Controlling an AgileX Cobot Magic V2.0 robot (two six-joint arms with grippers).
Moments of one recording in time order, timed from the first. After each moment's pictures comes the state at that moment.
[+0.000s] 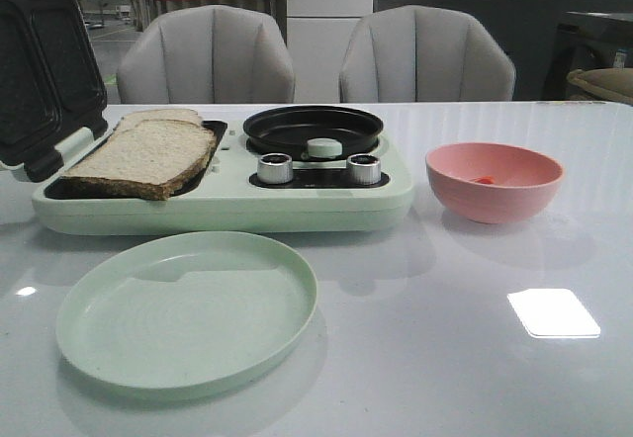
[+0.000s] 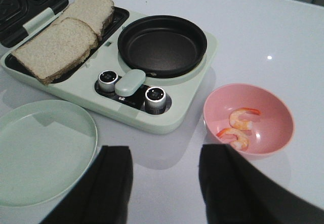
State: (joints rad) left arm -0.39 -0.01 -0.31 0.16 0.45 -0.22; right arm 0.48 0.86 -0.68 -0.09 0.31 0.15
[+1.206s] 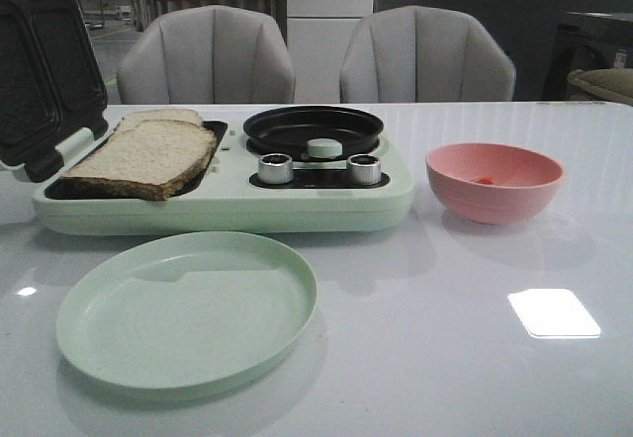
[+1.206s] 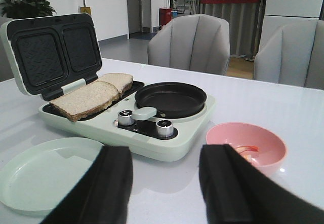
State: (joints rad) left arm -0.39 -0.01 -0.31 0.16 0.45 -0.22; right arm 0.48 0.16 -0.11 -0.09 0.02 0.15
